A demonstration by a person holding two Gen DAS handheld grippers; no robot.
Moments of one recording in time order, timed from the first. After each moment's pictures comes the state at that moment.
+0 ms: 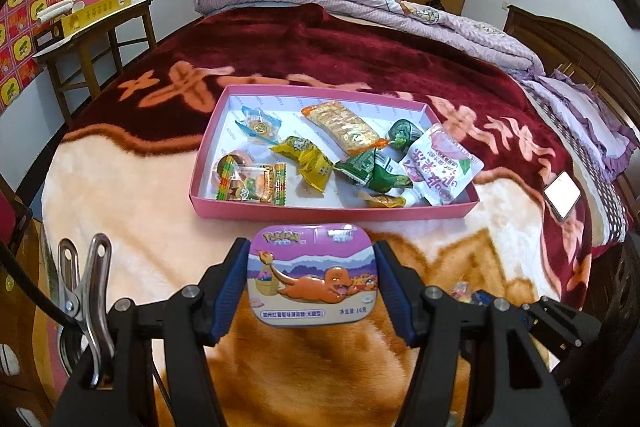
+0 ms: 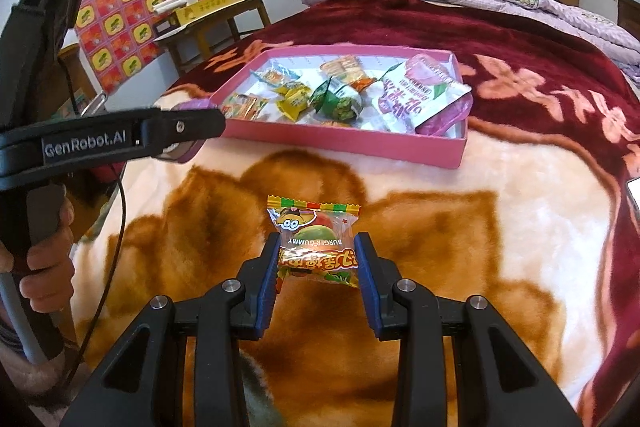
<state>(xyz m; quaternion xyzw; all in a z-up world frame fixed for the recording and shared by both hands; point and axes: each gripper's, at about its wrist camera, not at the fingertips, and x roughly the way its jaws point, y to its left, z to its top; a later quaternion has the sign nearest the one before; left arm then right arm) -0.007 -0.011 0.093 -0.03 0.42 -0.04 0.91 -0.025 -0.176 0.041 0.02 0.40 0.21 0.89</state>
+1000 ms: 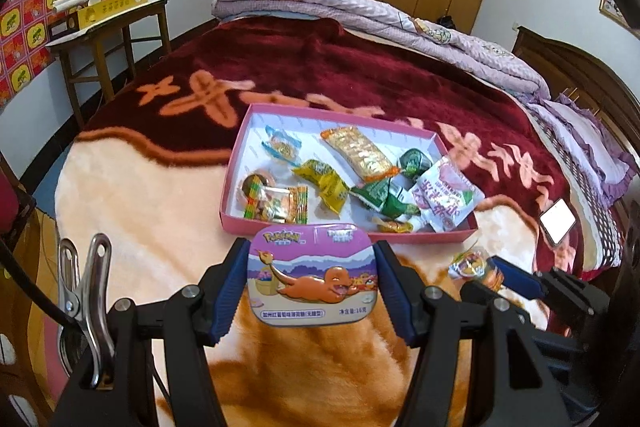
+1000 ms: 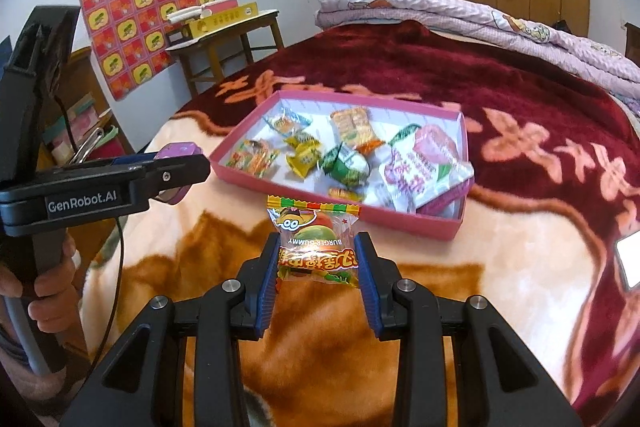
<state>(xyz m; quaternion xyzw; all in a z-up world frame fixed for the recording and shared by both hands) -0.006 0.014 0.117 -0.06 0.41 -0.03 0.91 -0.001 -0.167 0.086 -0.01 0.37 0.22 0.90</state>
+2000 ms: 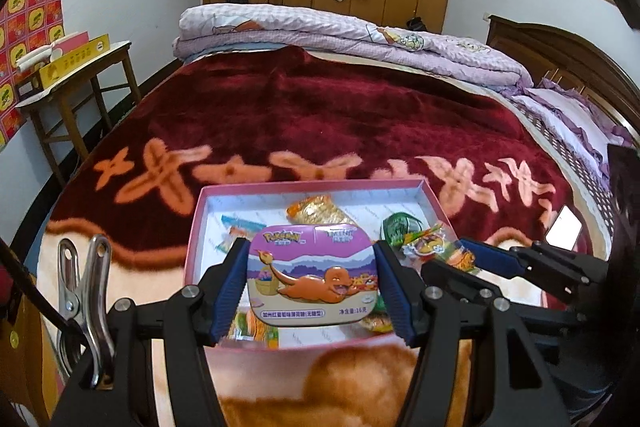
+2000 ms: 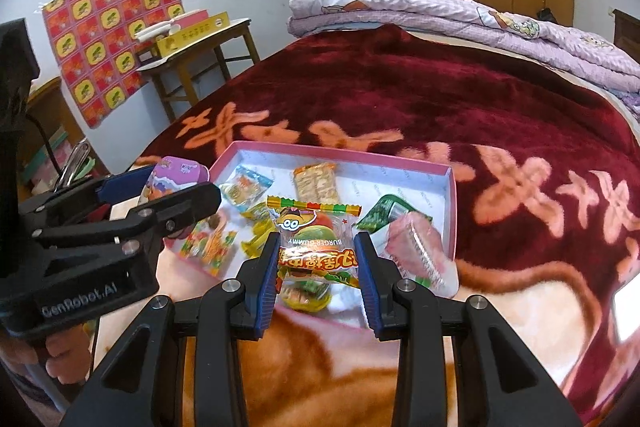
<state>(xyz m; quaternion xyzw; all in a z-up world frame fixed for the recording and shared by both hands) 0.081 -0.017 0.132 -0.01 0.37 -0.08 0.93 0.095 -0.165 0.104 0.01 0.39 0.18 0.90</state>
